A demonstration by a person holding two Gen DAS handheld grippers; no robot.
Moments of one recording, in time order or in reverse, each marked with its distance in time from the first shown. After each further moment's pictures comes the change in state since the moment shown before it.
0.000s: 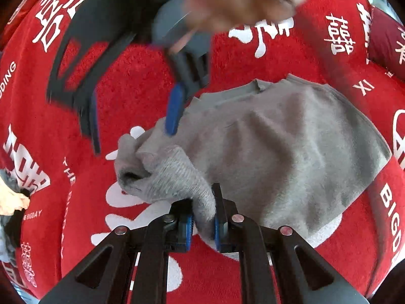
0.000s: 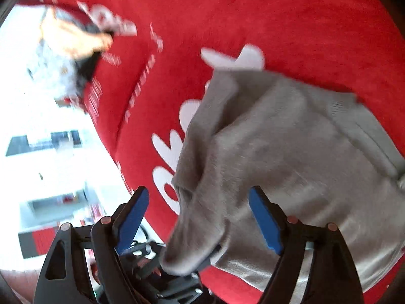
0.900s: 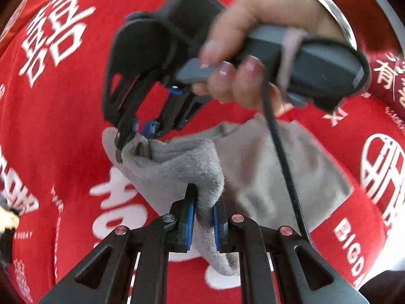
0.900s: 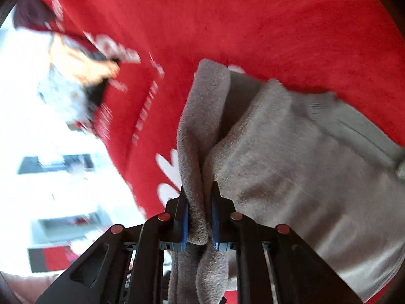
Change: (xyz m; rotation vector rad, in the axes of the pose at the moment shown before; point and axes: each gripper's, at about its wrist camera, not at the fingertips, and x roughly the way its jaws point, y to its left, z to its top) left arm -0.053 -0.031 0.054 0.034 -0.125 -0.134; right arm -0.066 -0.056 -0.066 0.085 -0.324 0.201
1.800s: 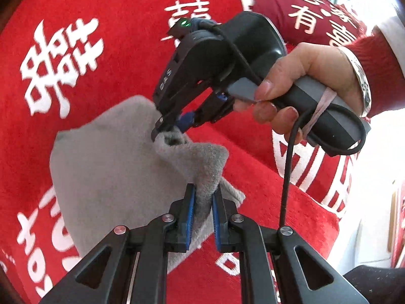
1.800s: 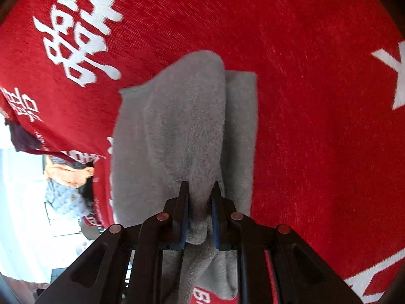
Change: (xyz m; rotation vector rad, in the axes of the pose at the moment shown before) left arm 0.050 -0.178 0.015 0.251 0.169 -0.363; right arm -0.136 -0.252 -0.201 0.481 -0.398 -0.040
